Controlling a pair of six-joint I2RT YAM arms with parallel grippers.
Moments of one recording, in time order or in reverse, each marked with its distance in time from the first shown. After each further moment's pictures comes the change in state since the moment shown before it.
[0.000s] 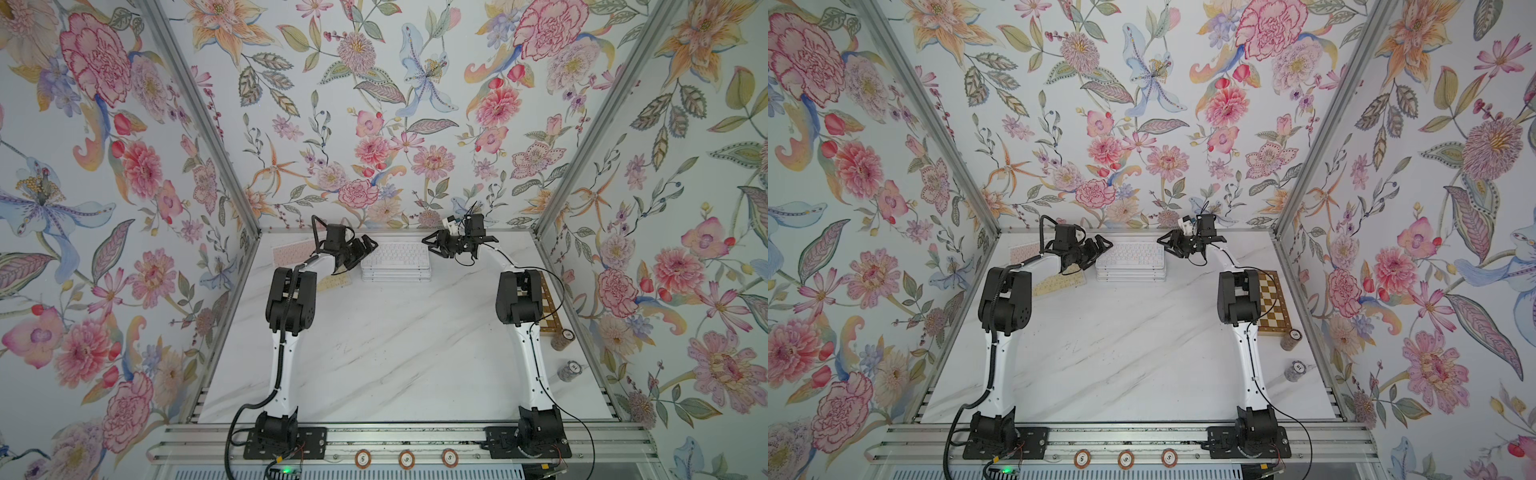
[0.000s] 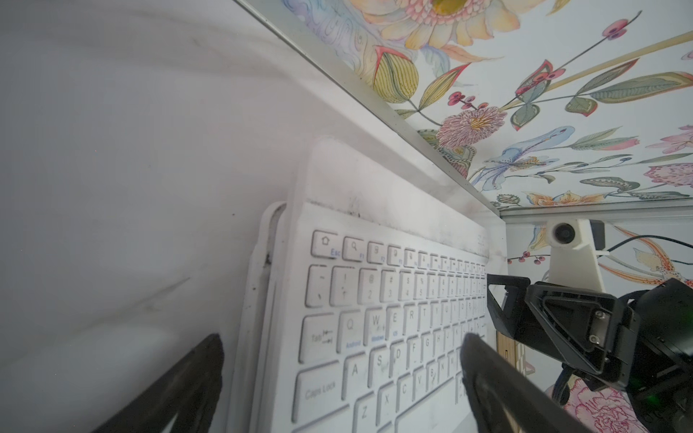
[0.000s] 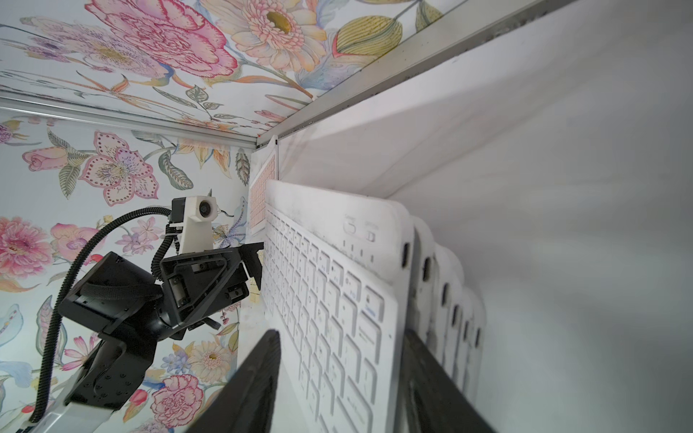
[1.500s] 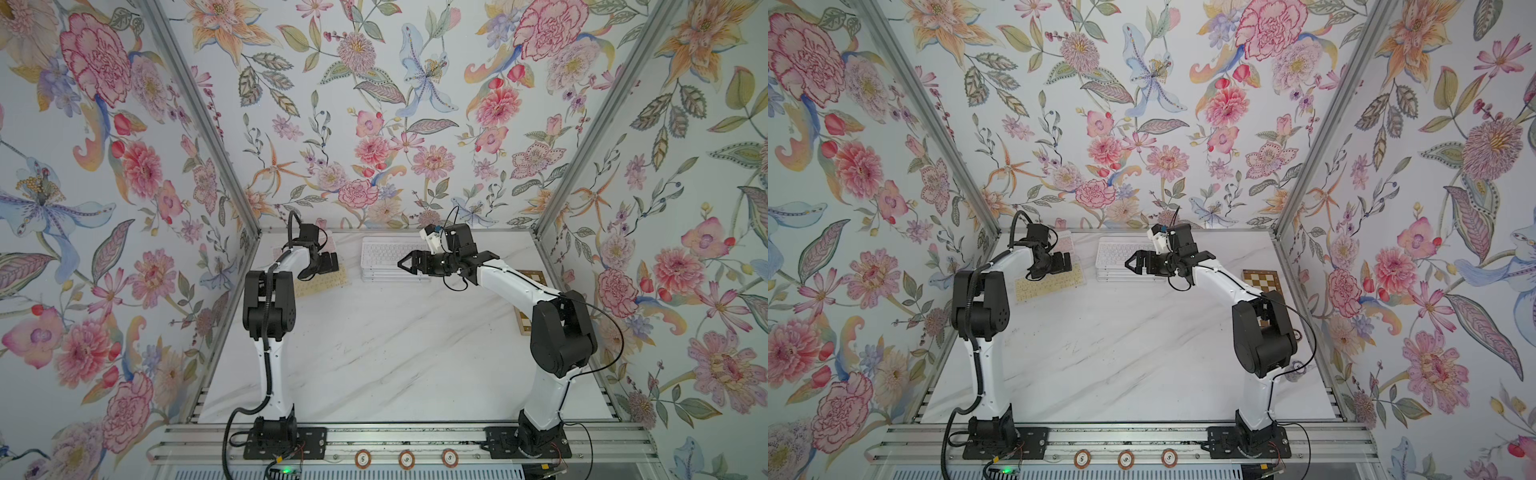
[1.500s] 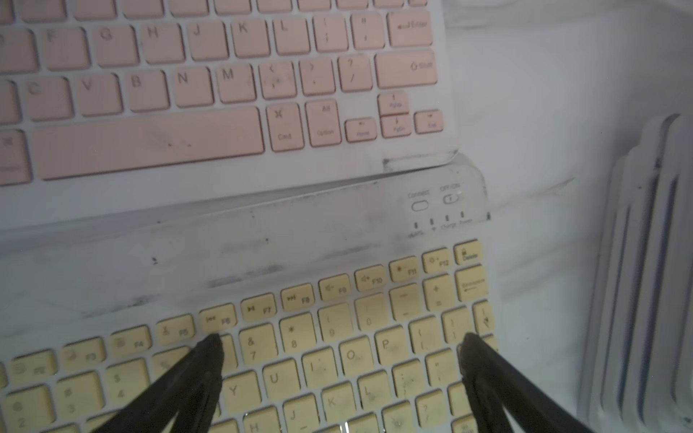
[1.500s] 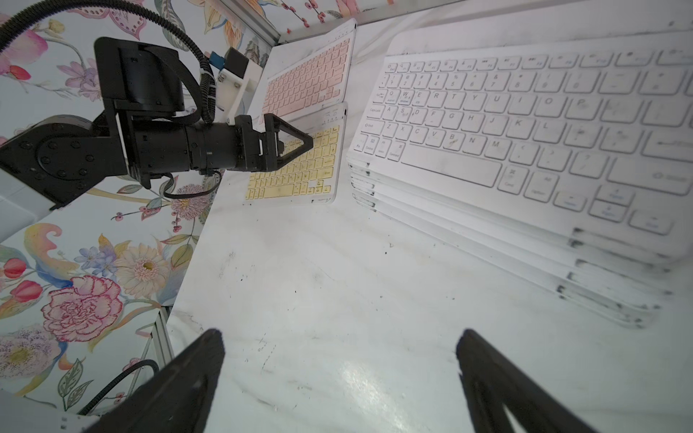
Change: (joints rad) left arm 0.140 -0.154 -0.070 -0.512 -0.413 0.527; right arm 0.290 -0.790 -0.842 0.079 0.330 -0.235
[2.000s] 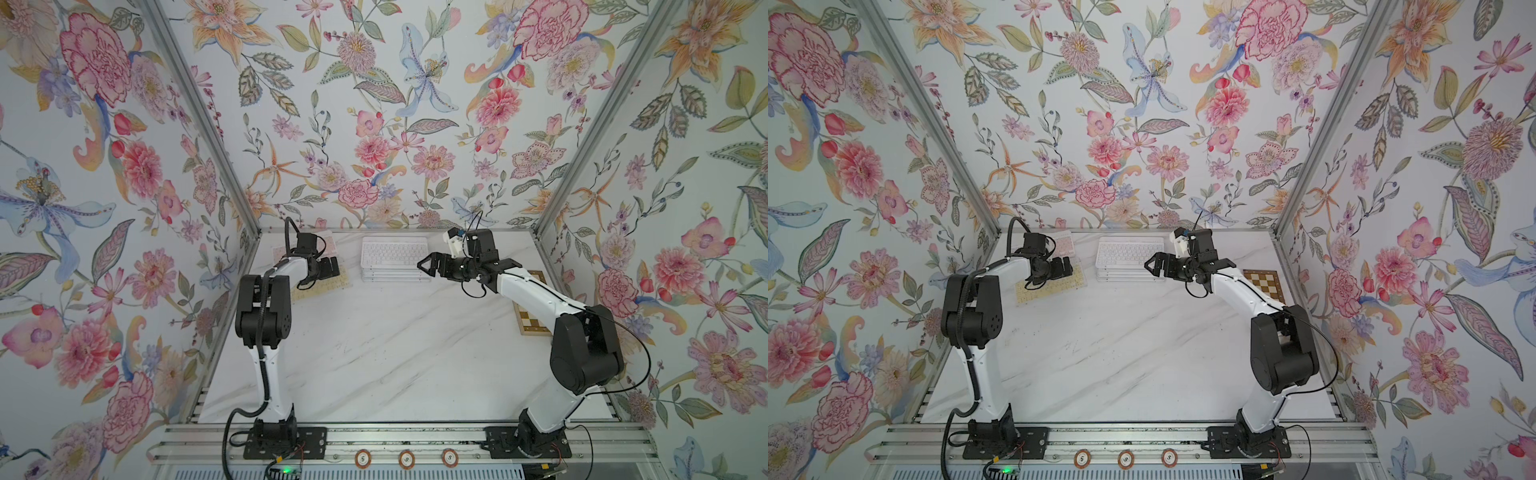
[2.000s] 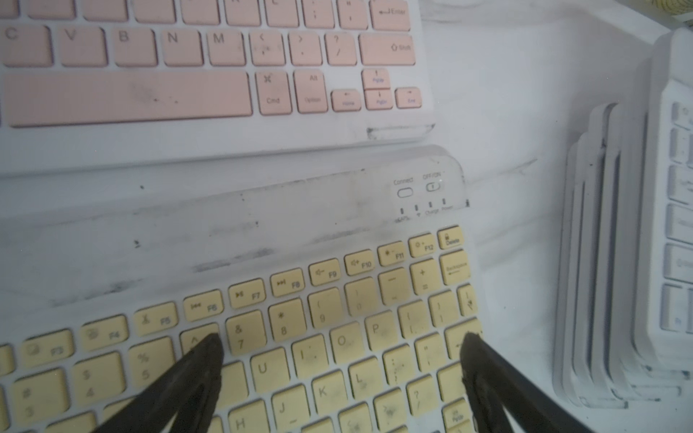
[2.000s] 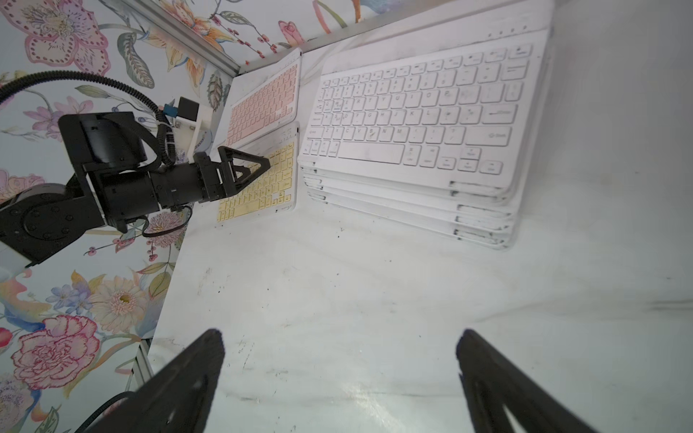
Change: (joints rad) left arm 0.000 -0.131 -0.253 0.222 0.063 -0.056; right arm -0.109 -0.175 -0.185 0.003 0.074 0.033
